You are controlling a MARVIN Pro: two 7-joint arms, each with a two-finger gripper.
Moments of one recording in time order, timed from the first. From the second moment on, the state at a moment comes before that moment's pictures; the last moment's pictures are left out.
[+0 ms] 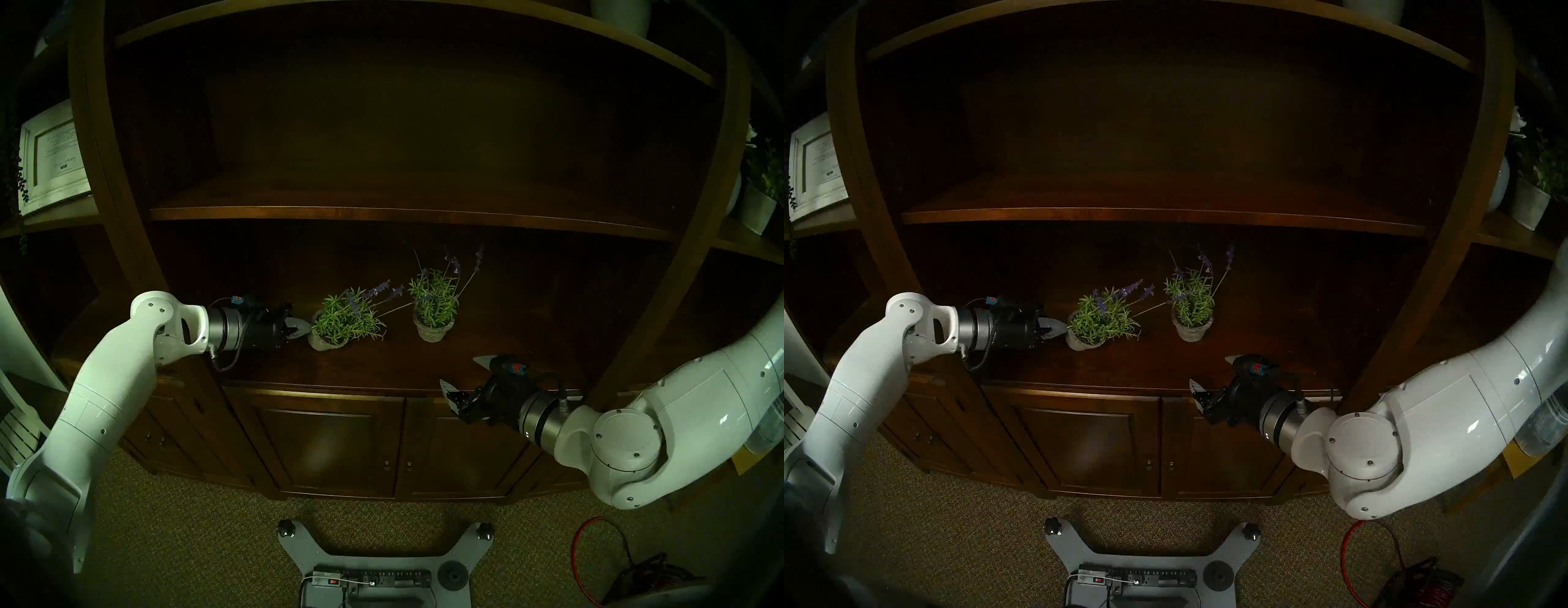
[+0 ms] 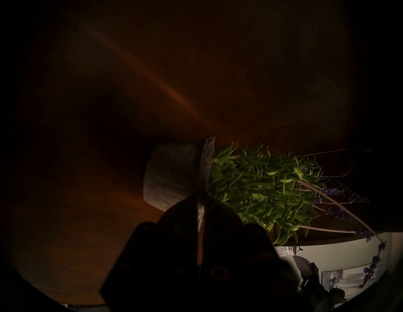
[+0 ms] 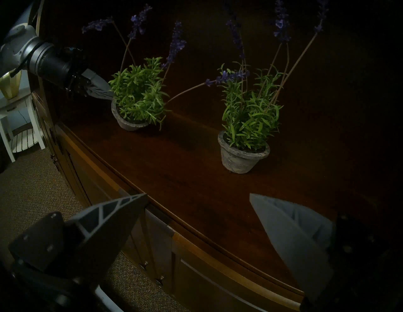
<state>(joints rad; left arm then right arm) 1.27 -0.81 -1.35 -1.45 -1.86 0.91 0.19 0.40 -0.69 -1.39 -2.24 1.27 -0.59 -0.74</state>
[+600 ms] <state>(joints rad) 1.34 -0.79 -1.39 -1.48 -1.90 0.87 0.23 0.40 -0.69 -1.39 -2.24 1.27 -0.59 -0.74</state>
